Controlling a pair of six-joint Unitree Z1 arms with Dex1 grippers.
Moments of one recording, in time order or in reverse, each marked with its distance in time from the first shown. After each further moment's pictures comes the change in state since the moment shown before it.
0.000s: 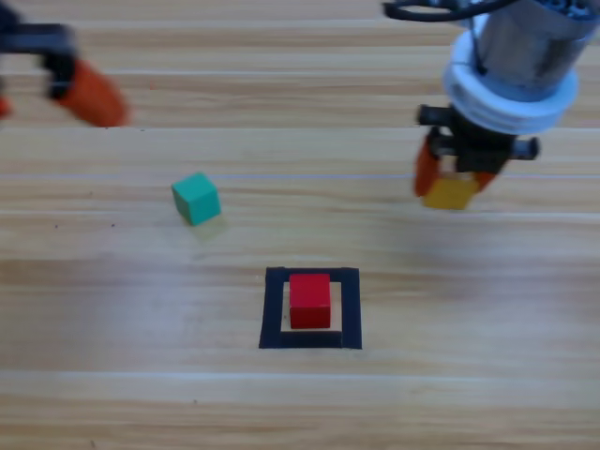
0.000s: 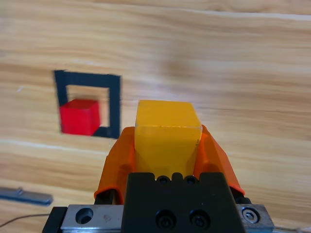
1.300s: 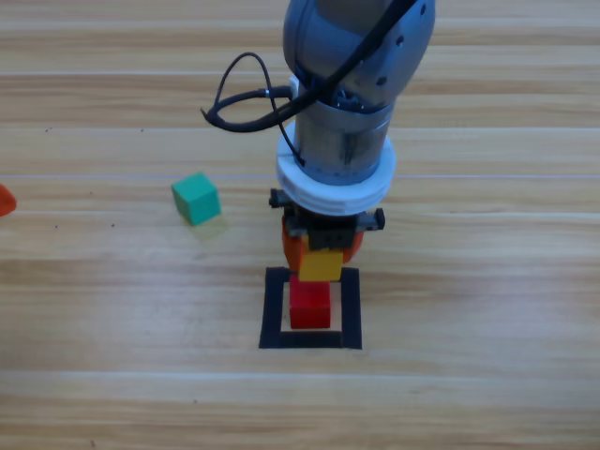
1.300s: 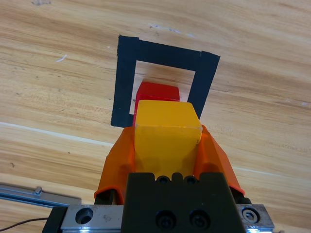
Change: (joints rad) arm 0 0.052 -0.328 0.330 -0.108 -0.092 0.109; arm 1 0.221 0.333 -0.429 0.179 0.002 0.093
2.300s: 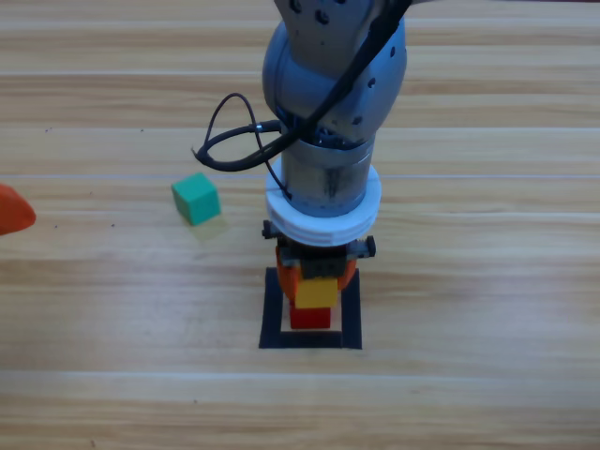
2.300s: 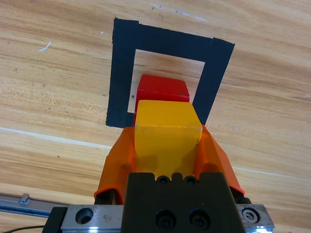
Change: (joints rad) arm 0 0.000 0.059 0.000 0.000 0.000 0.000; arm 1 0.025 0.048 0.000 0.004 -0.001 0.016
